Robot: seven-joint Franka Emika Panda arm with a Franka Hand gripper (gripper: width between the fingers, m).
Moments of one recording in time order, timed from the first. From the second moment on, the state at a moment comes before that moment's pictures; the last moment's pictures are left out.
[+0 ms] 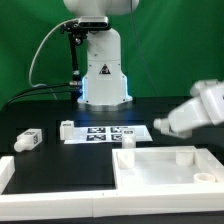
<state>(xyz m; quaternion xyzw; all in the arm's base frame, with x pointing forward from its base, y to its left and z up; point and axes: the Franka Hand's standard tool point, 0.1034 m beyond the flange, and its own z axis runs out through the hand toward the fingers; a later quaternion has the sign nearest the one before) 0.452 0.133 0.071 0.86 0.25 -0.43 0.16</state>
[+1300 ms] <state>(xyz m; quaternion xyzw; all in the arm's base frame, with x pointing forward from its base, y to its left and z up) 0.594 0.097 0.157 0.99 0.08 0.00 -0.08</state>
